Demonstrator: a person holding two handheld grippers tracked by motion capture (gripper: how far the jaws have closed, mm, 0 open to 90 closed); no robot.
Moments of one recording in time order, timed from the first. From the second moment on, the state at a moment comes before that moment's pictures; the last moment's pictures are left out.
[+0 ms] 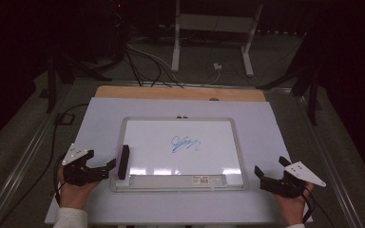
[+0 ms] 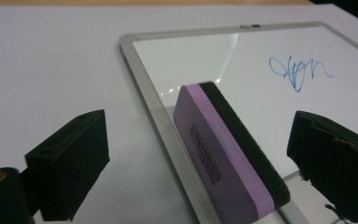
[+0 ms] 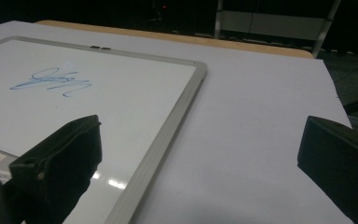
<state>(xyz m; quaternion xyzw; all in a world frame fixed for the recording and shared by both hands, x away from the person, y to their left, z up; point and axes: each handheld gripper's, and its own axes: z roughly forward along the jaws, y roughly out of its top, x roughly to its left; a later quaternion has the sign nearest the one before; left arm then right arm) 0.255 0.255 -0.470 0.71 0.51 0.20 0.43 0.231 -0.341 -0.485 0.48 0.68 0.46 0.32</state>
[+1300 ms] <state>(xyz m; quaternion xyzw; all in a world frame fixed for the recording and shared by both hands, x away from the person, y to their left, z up) 0.277 0.212 -0.495 0.75 0.52 0.11 0.40 0.231 -0.342 -0.485 0.49 0.68 0.45 0.32</state>
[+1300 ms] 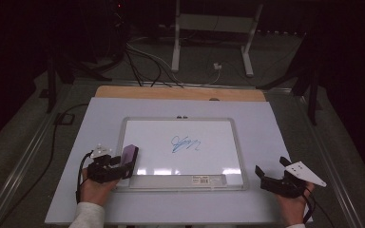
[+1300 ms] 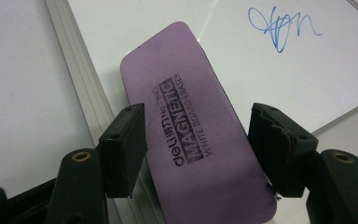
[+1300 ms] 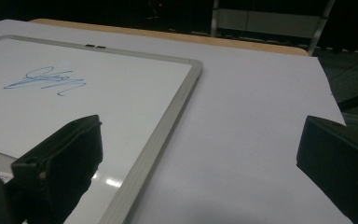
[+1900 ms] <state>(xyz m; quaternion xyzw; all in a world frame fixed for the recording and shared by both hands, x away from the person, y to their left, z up) 0.275 0.212 -0.491 0.75 0.52 0.13 0.38 0.231 -0.342 -0.484 0.49 0.68 0.45 0.32</state>
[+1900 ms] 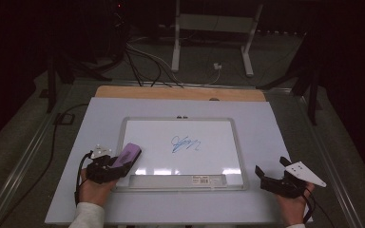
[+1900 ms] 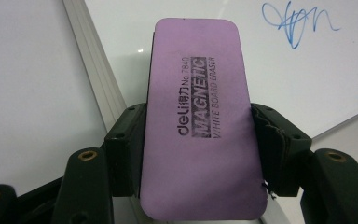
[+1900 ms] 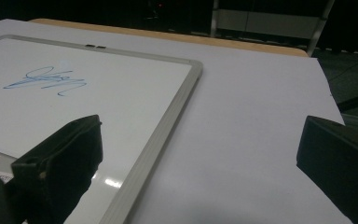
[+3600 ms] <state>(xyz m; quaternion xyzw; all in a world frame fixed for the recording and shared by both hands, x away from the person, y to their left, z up) 0.315 0.200 -0.468 0.75 0.47 0.18 0.42 0.230 -0.339 -0.484 0.48 0.68 0.45 0.32</state>
